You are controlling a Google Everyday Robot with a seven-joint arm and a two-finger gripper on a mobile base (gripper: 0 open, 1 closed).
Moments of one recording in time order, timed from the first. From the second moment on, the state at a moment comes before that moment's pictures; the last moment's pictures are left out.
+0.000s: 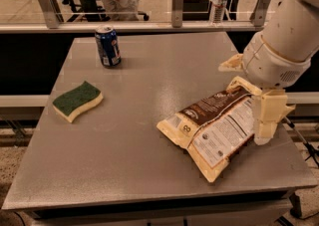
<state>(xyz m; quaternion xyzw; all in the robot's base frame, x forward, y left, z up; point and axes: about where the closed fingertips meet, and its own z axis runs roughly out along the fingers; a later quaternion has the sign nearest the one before) 0.454 -0.175 0.905 -0.76 0.63 0.01 0.12</state>
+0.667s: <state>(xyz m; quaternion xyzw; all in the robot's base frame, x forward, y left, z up) 0.450 -0.184 0.878 -0.80 0.60 0.00 0.08</state>
